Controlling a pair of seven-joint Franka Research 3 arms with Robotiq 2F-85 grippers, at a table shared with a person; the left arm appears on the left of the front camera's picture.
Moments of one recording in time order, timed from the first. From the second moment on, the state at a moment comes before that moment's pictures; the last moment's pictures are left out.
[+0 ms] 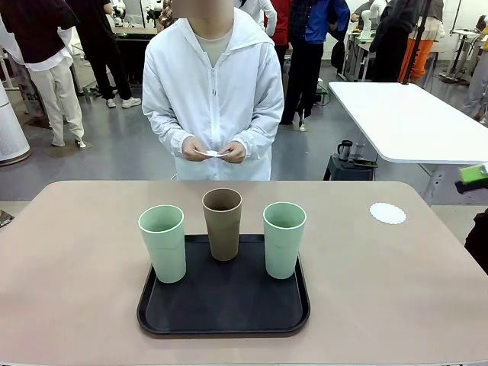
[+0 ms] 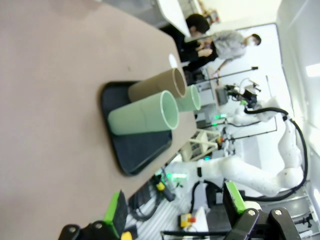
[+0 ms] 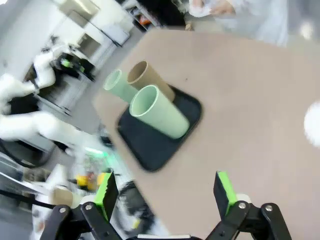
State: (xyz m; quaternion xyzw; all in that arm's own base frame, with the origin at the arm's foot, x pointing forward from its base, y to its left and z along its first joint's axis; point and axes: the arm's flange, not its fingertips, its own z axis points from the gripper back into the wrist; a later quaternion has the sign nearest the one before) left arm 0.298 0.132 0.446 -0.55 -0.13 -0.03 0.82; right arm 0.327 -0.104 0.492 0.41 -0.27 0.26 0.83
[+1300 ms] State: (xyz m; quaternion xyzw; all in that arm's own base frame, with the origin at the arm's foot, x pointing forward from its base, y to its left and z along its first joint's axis) left arm 0.298 0.132 0.446 -0.55 -0.13 -0.03 0.82; right arm 0.357 0.045 0.460 0.23 -0.26 0.54 0.76
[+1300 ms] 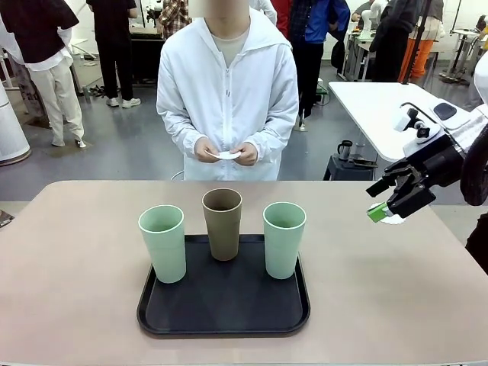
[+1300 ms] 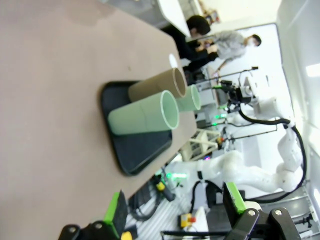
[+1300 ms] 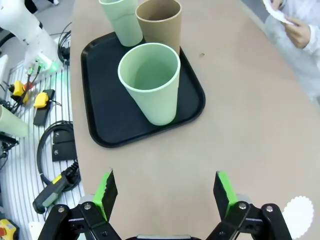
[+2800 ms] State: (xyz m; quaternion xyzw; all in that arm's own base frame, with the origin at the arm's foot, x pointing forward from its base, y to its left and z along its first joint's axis) left arm 0.299 0.132 0.446 -0.55 -0.13 -0.03 0.82; right arm 0.410 0.059 0.339 0.38 -0.37 0.66 0.53
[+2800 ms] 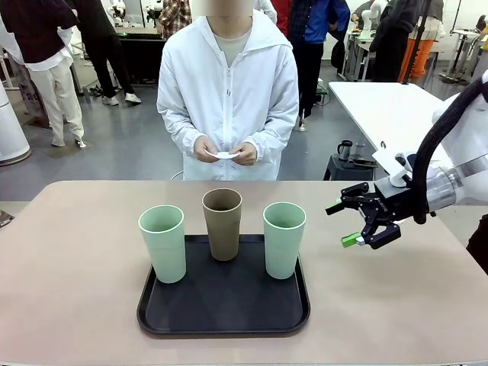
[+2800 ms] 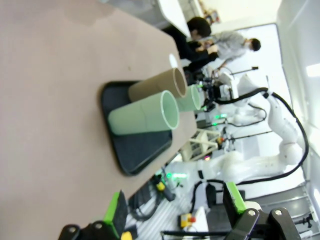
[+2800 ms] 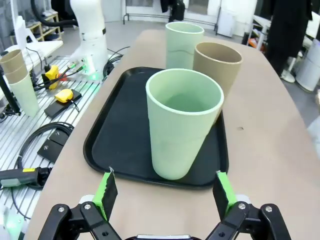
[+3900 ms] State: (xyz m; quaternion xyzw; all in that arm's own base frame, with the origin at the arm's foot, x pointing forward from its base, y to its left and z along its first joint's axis) left arm 0.299 0.132 0.446 -0.55 -0.13 -0.03 0.82; right arm 0.414 0.071 0.325 0.41 -0.37 0.65 0.51
